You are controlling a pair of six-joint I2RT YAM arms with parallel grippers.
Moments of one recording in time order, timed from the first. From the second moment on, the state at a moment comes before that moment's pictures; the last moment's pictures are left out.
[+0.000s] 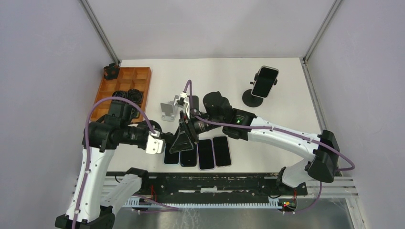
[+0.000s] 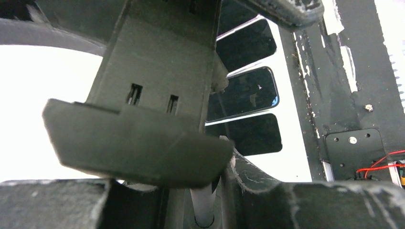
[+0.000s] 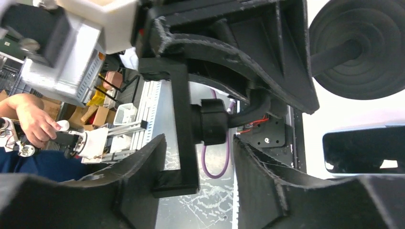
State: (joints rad) left arm -0.20 0.85 1.22 -1.49 0.86 1.60; right arm 1.08 1.49 1.30 -0.06 -0.72 0.52
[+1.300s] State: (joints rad) left arm -0.20 0.88 1.32 -1.41 1.17 1.25; right arm 1.06 1.35 1.19 0.28 -0.75 0.49
